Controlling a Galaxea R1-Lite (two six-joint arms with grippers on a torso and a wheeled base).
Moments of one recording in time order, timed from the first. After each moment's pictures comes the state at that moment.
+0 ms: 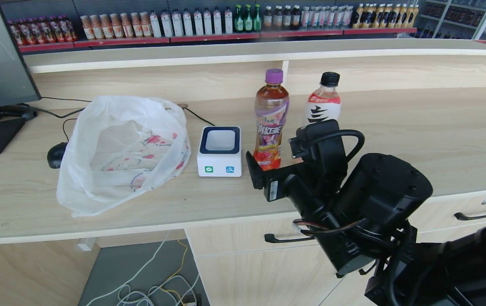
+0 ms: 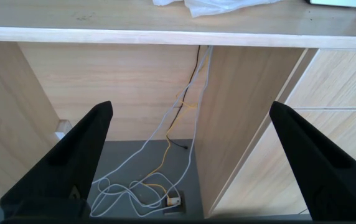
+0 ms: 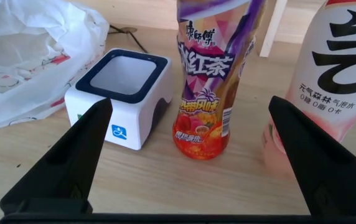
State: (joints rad) left arm 0.00 0.00 0.00 0.00 0.00 0.00; right arm 0.87 1.90 -0.82 -1.32 -0.54 -0.21
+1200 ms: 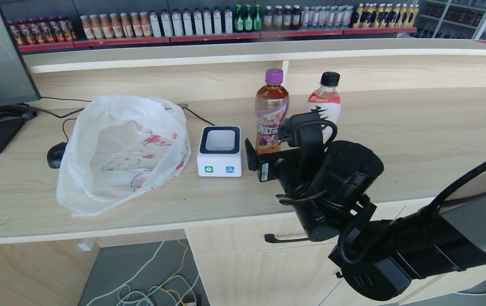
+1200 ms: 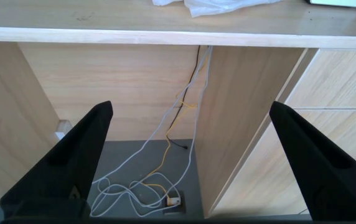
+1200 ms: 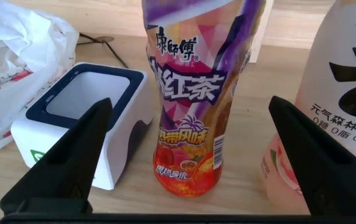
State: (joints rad) left arm 0.00 0.00 0.00 0.00 0.00 0.00; right arm 0.80 2.04 -0.99 -1.32 -0.54 -0.22
